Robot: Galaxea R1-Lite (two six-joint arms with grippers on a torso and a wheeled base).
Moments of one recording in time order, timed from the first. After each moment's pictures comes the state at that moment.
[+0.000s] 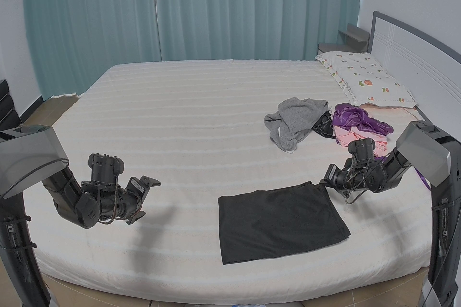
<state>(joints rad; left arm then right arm) -0.15 2.16 -0.68 -0.76 -0.17 -1.13 0.11 2.46 -1.21 -0.49 0.25 0.69</state>
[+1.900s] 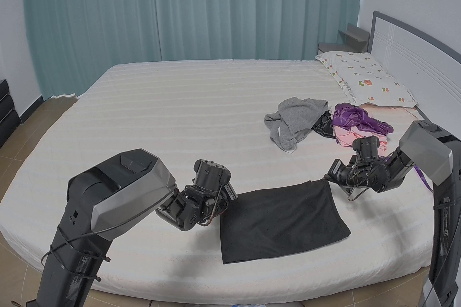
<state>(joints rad) -0.54 2.59 -1.37 -0.55 0.14 -0.86 0.09 2.46 -1.20 -0.56 0.23 0.76</state>
